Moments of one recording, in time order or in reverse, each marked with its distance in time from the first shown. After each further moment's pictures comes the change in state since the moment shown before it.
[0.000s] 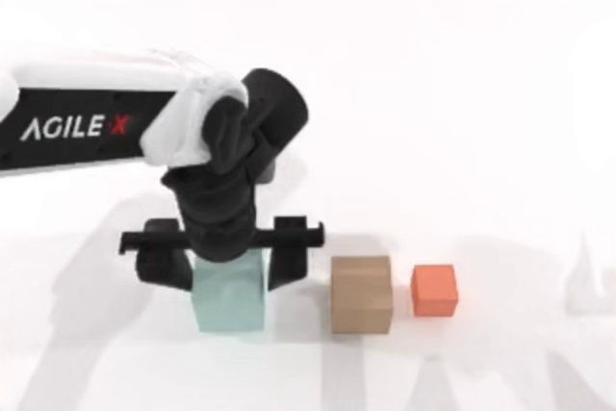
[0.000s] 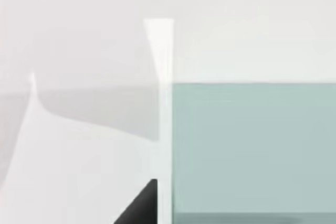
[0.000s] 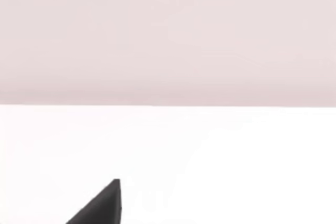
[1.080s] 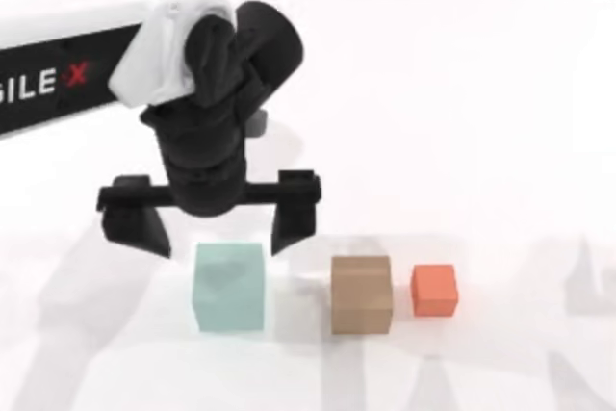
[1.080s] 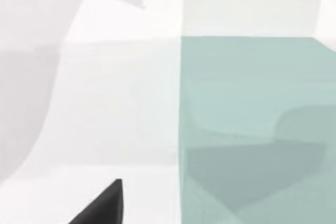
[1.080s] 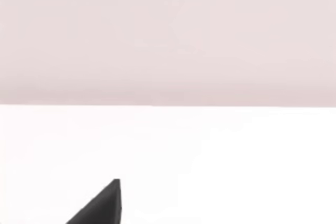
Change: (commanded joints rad) left arm 0.017 -0.085 0.163 -0.253 -0.001 -0.005; right arm 0.000 0.000 0.000 0.000 0.000 0.000
